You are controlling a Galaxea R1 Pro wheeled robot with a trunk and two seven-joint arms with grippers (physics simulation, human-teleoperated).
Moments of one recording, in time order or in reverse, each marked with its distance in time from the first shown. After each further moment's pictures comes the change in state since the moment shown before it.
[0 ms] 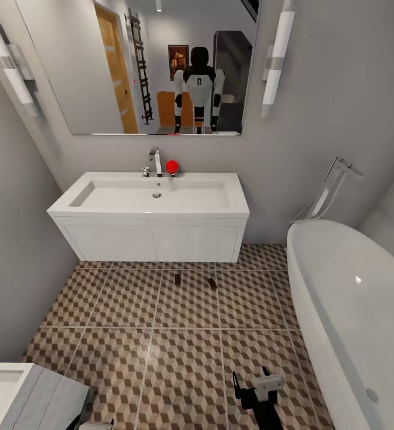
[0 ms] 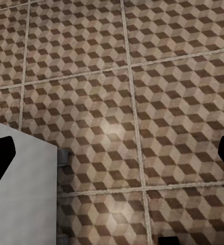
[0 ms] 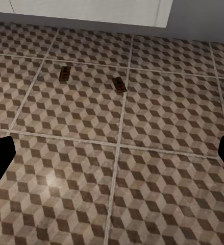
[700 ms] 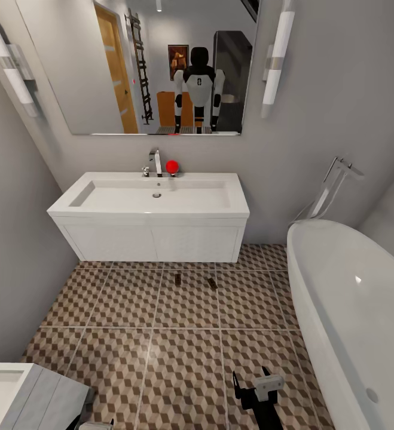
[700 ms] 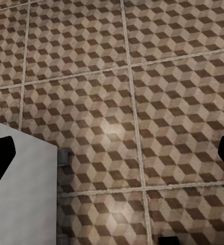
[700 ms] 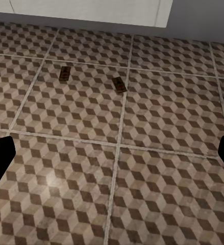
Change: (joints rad) left arm 0.000 0.000 0.000 0.000 0.000 0.000 0.000; right arm 0.000 0.000 0.000 0.000 0.000 0.000 0.000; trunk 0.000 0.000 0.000
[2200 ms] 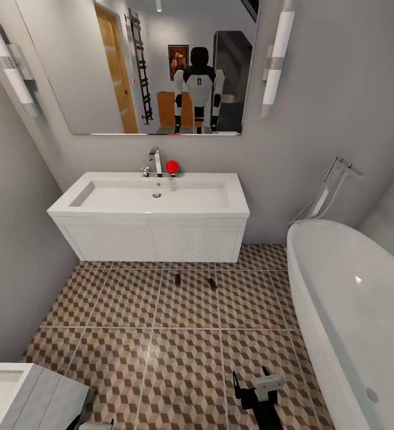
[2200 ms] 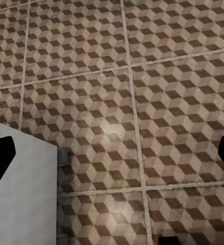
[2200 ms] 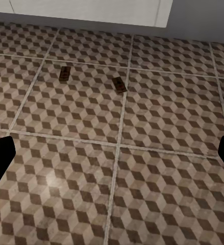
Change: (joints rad) left arm 0.000 0.000 0.000 0.000 0.000 0.000 0.000; right arm 0.000 0.000 0.000 0.000 0.000 0.000 0.000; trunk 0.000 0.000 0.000
